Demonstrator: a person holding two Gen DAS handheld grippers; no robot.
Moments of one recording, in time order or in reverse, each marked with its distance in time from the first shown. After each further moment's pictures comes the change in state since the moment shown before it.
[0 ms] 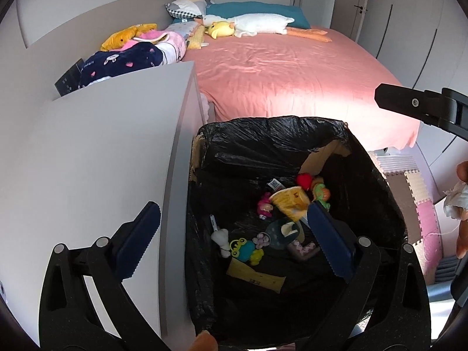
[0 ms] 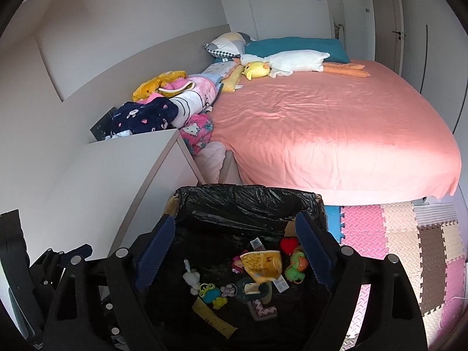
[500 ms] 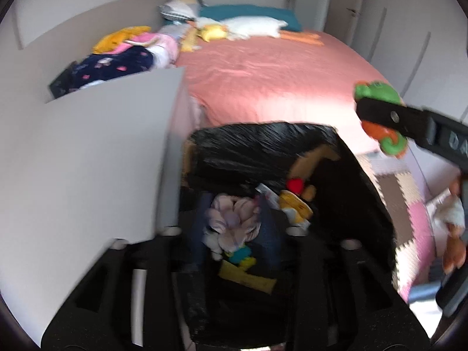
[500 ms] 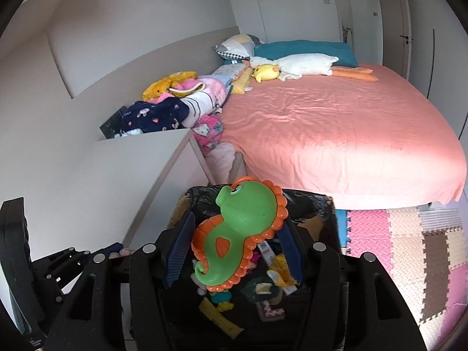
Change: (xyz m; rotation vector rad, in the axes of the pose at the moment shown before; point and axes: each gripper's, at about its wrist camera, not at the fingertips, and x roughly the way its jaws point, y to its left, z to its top) left arm -0.003 -0.004 0.007 0.008 0.003 -0.066; right arm -0.004 0.012 -0.003 -0.023 -0.008 0.024
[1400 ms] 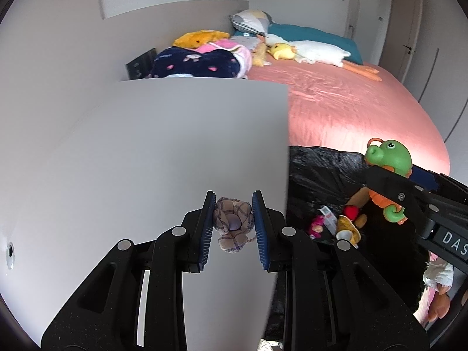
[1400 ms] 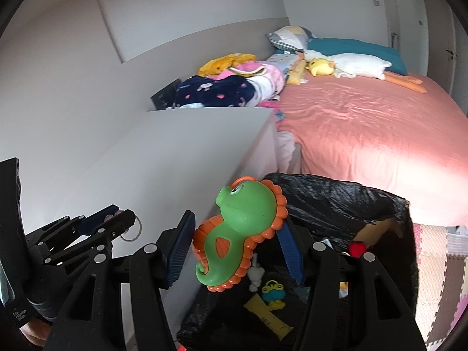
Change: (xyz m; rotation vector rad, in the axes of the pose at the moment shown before) left arm -0.034 0.096 -0.017 -0.211 -0.096 0.223; right arm 0.030 0.110 -0.018 -0.121 0.048 0.172
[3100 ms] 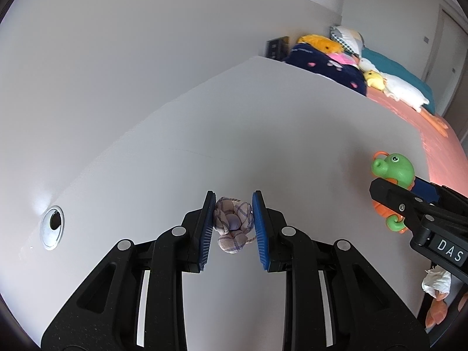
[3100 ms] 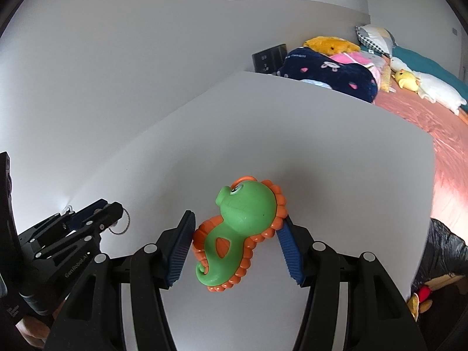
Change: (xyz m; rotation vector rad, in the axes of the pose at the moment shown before) left arm -0.026 0.227 -0.052 -0.316 0.014 0.235; right arm 0.122 0.218 0.017 -0.247 0.140 0.198
